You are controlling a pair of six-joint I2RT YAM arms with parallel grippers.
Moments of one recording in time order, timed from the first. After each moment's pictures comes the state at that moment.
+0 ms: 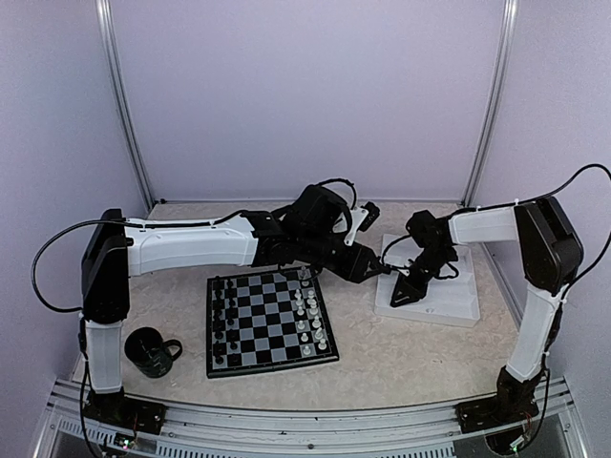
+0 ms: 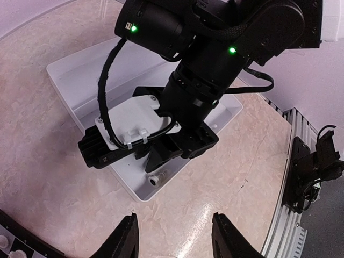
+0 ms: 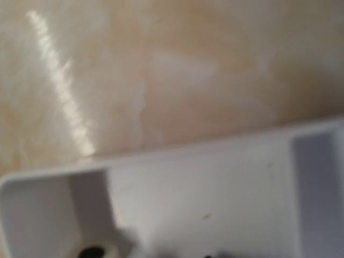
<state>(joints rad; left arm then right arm) -1.02 2.04 1.69 -0.24 0.20 -0.27 0.37 1.89 1.19 -0.71 -0.41 -0.73</state>
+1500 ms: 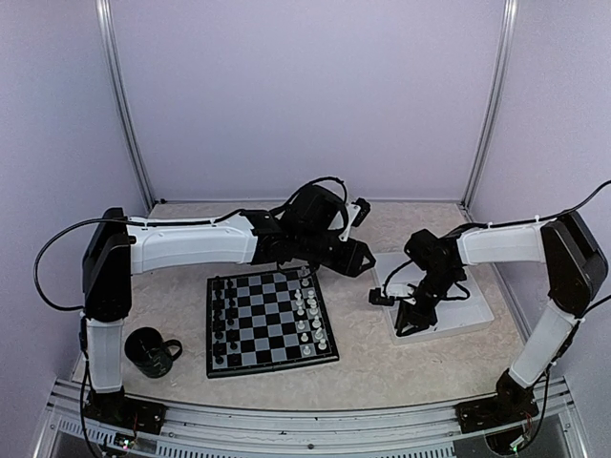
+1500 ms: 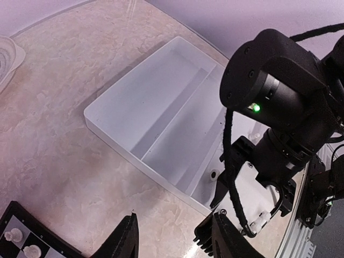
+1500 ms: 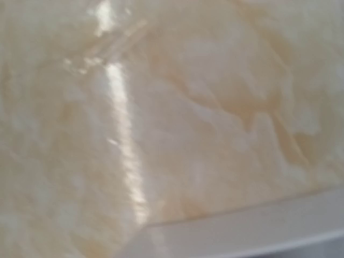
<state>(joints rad) -1.00 2.04 1.69 -0.24 0.12 -0.31 0.50 1.69 0.99 -0.80 -0.44 -0.85</state>
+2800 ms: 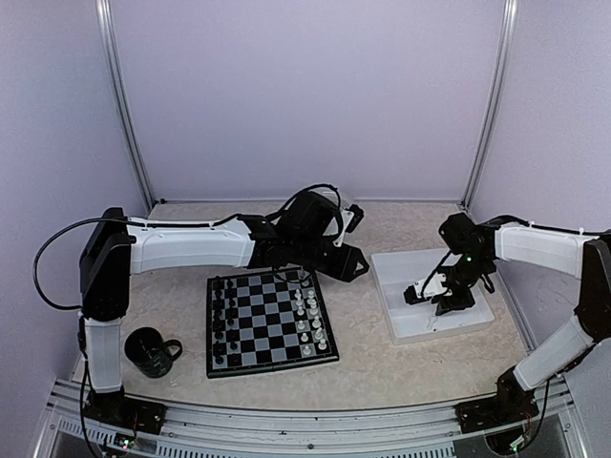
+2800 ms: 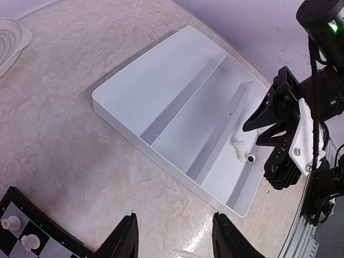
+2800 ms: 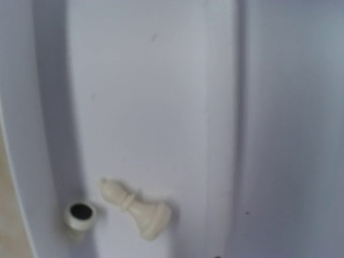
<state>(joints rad) -0.99 2.03 1.63 -0.21 0.12 -0.33 0.33 1.46 0.94 -0.85 -0.11 -1.33</state>
